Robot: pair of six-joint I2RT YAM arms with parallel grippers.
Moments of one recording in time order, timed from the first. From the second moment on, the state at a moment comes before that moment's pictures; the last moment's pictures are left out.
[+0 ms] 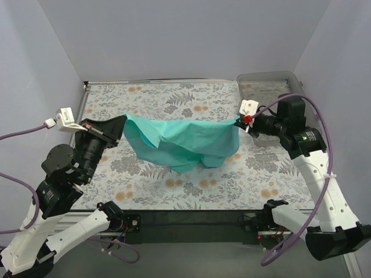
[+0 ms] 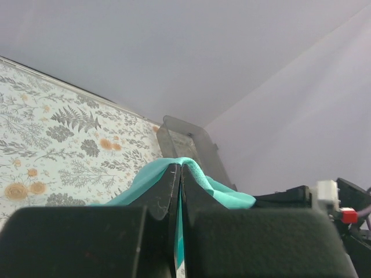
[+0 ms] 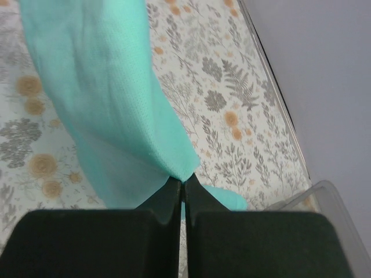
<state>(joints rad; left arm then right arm) -0.76 0.61 1.16 -0.43 -0.49 -0.73 0.27 1.03 1.21 -0.67 -0.74 -0.79</state>
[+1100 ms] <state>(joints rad) -0.55 1.03 0.84 -0.13 -0.53 -0.71 0.27 1.61 1.20 -0.35 -0.82 -0.25</state>
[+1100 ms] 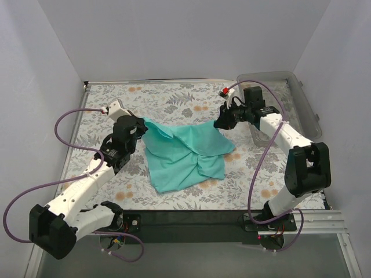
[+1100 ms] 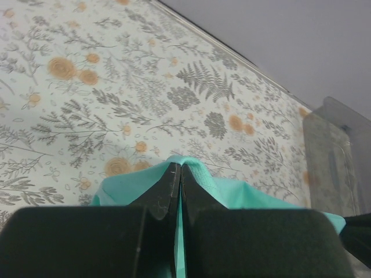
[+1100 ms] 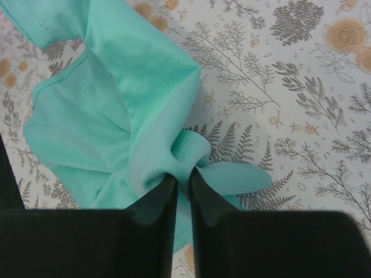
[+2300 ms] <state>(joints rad) -0.33 1.05 0.77 -0.05 -0.16 -0.75 0.48 1.69 1.09 -0.51 -0.28 -0.74</state>
